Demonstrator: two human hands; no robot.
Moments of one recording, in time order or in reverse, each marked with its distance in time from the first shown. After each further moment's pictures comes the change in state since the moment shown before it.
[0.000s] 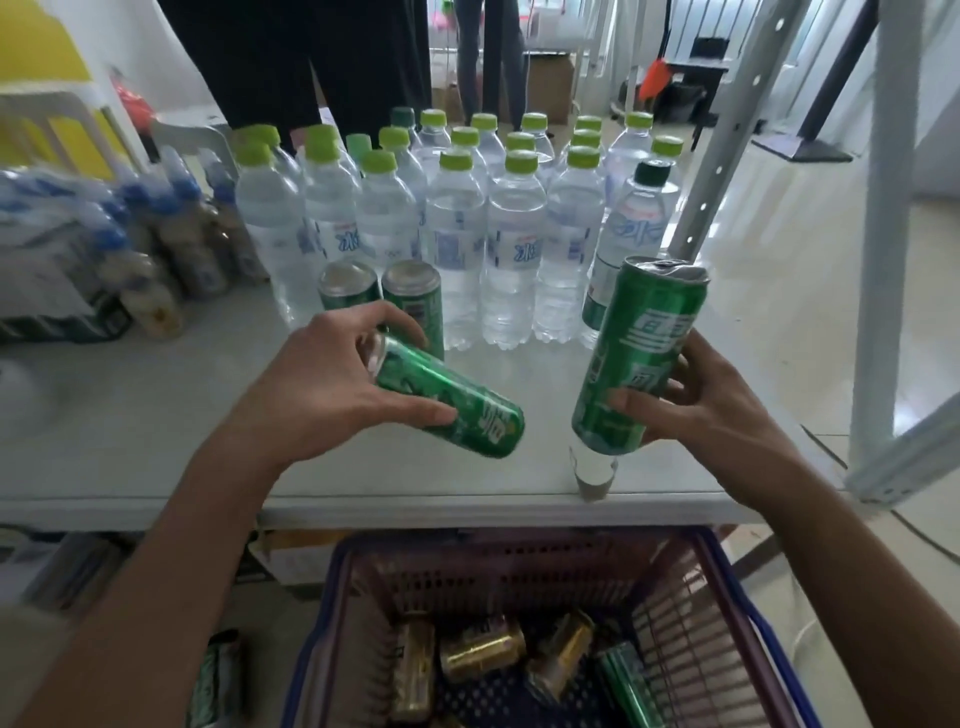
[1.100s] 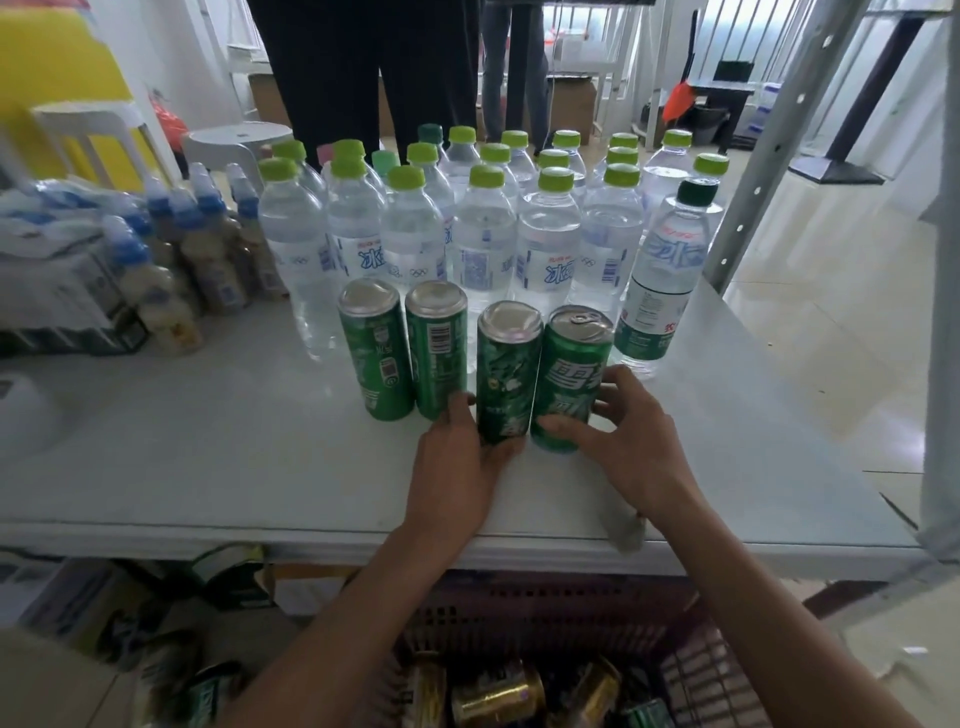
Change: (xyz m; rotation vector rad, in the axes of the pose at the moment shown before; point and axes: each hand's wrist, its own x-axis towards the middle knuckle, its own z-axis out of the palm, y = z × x) left_hand 0.039 -0.058 0.139 0.072 0.243 -0.048; right_hand 0.067 0.069 0.067 -0.179 0.206 0.062
